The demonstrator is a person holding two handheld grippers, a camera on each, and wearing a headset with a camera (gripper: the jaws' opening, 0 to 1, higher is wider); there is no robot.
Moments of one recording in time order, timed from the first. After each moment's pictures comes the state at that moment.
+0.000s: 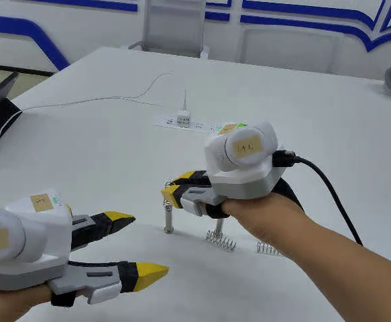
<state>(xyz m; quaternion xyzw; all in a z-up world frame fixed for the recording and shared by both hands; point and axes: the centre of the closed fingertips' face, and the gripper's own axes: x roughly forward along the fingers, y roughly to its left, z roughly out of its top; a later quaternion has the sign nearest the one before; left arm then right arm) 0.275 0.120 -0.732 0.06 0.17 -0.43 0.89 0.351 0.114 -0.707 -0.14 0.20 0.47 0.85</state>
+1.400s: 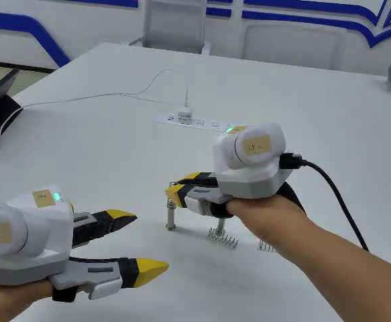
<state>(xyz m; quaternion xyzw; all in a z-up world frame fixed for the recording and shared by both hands) 0.277 0.123 -0.736 0.06 0.18 -0.43 0.88 0.352 0.112 -0.712 -0.10 0.21 0.47 0.85</state>
